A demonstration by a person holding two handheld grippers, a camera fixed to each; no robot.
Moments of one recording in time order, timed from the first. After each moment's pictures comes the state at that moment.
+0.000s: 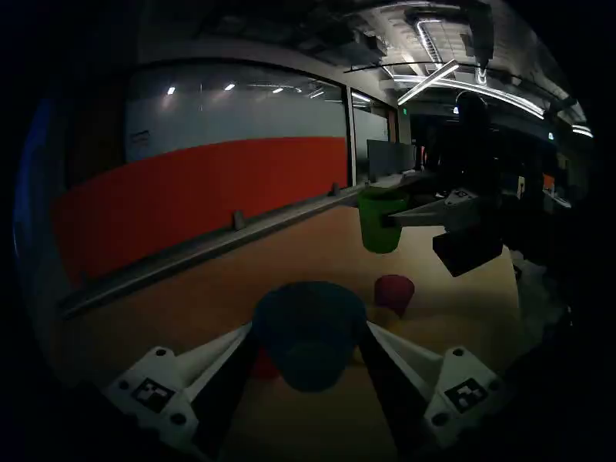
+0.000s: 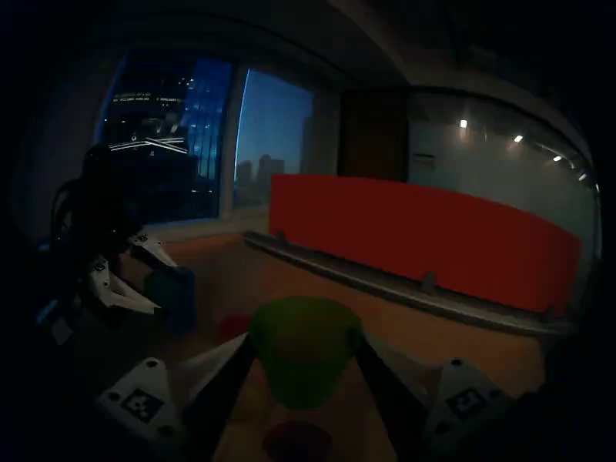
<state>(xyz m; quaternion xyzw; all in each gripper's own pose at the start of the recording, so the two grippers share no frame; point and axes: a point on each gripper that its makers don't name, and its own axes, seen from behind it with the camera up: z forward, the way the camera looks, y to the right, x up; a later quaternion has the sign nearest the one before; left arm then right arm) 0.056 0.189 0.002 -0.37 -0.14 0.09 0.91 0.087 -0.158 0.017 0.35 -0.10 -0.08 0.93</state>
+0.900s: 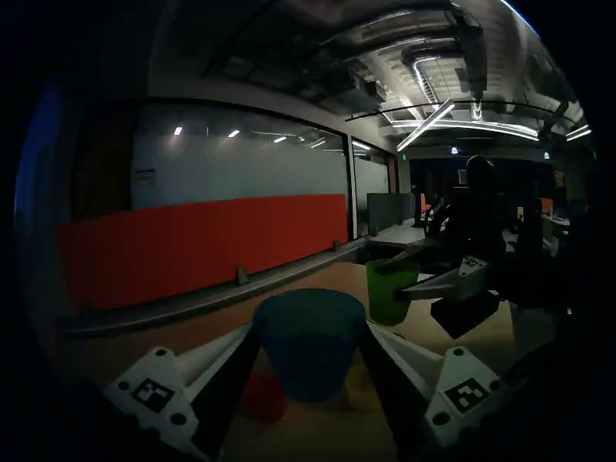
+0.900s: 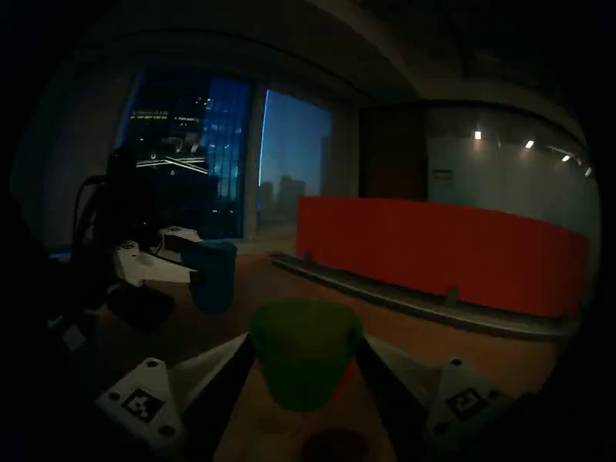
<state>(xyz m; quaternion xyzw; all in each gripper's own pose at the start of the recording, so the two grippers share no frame) 0.133 0.194 0.001 -0.38 -0.03 0.05 0.92 0.102 -0.195 -0.022 0.40 -0.06 -0.05 0.91</state>
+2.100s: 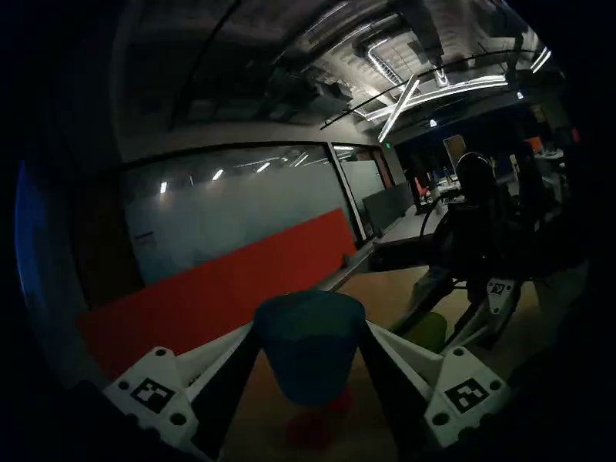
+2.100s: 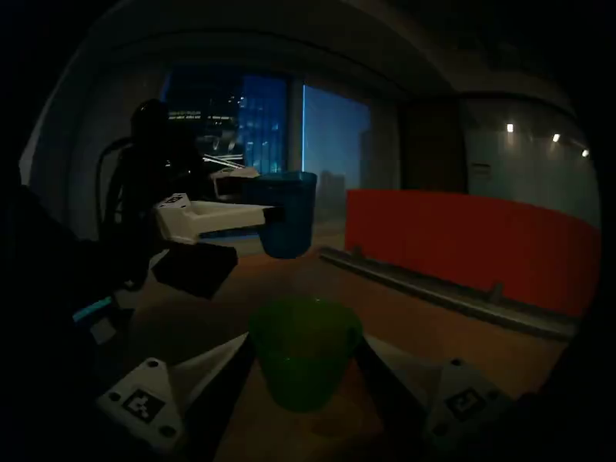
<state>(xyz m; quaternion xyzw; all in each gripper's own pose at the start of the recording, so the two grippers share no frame) 0.204 0.209 -0.001 -0.36 0.06 0.17 0.91 0.085 -0.244 -0.068 0.49 -0.07 -0.05 0.87</state>
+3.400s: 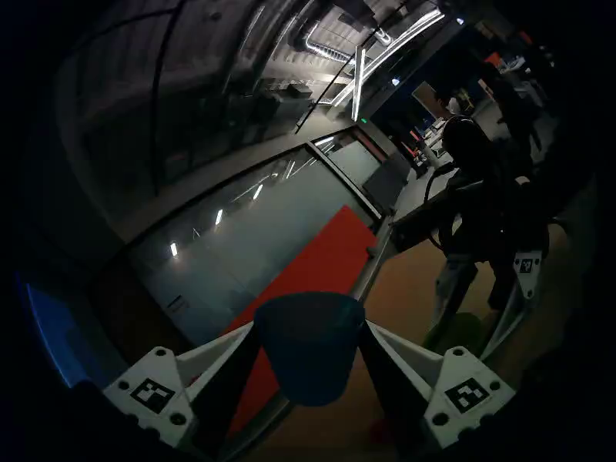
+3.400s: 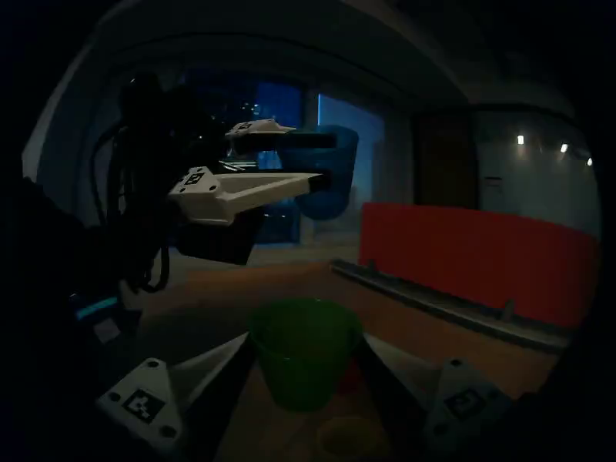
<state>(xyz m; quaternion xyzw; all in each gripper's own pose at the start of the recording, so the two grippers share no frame) 0.265 0.216 -0.003 -0.32 0.14 0.34 0.87 0.101 -0.273 -0.074 0.51 -0.05 -0.05 0.86</state>
